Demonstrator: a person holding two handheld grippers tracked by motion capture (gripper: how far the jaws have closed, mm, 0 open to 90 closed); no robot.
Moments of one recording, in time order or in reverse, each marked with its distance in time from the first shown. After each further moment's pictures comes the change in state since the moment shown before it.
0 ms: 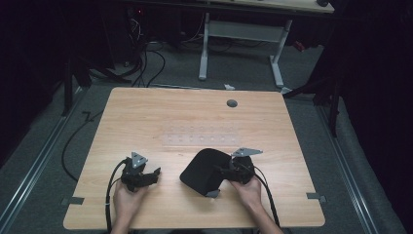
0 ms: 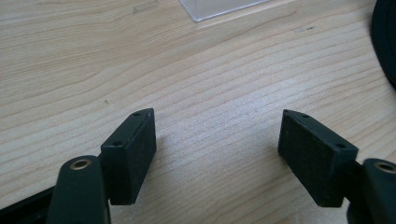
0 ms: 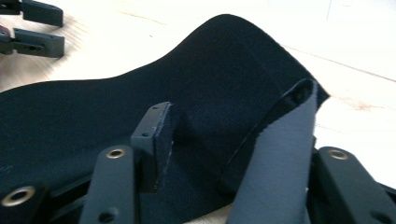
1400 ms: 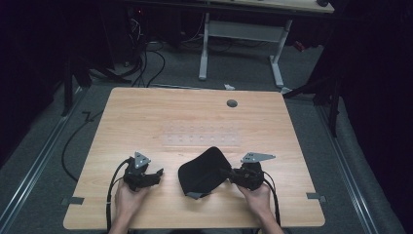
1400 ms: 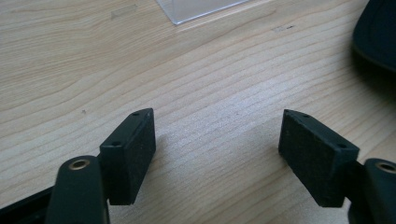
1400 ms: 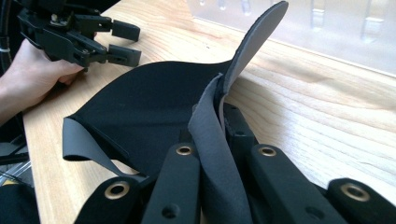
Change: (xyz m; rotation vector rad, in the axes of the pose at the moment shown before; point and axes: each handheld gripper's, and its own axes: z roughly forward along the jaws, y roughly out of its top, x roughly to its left) left arm -0.006 -0.002 0.001 0.026 -0.052 0.019; right arm 0.010 -0.005 -0.043 -0.061 0.157 -0.019
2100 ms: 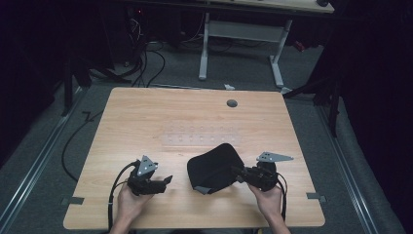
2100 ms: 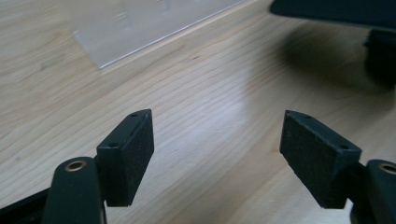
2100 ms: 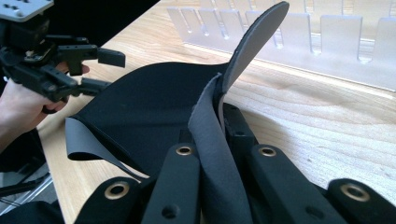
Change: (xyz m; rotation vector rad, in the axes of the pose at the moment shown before) left arm -0.045 0.007 -0.036 0.024 -0.234 0.059; right arm -0.005 0.000 -0.035 -0.080 -0.015 0.084
